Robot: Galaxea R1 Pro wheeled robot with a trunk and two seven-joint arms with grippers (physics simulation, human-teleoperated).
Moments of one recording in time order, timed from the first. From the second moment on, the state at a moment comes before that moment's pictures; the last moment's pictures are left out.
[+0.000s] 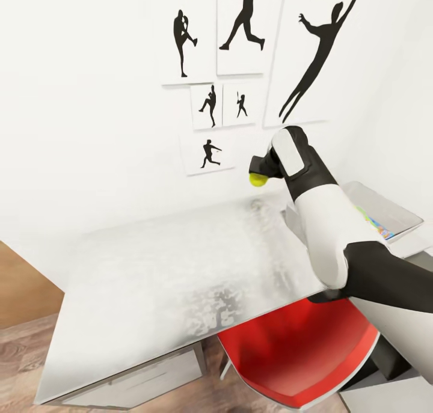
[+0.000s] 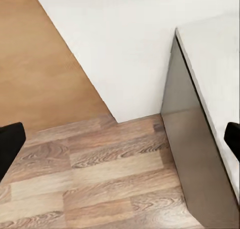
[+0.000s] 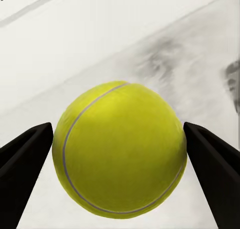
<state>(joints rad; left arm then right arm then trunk) -0.66 0.77 0.91 -1.39 -0.89 0.79 -1.56 -1.52 0.16 0.00 -0.68 -0.58 1.04 -0.61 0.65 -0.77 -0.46</state>
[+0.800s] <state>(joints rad) -0.66 0.69 0.45 -1.44 -0.17 1.04 -1.56 -1.57 0.14 -0.23 -0.61 -0.59 1.05 -0.61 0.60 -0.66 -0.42</state>
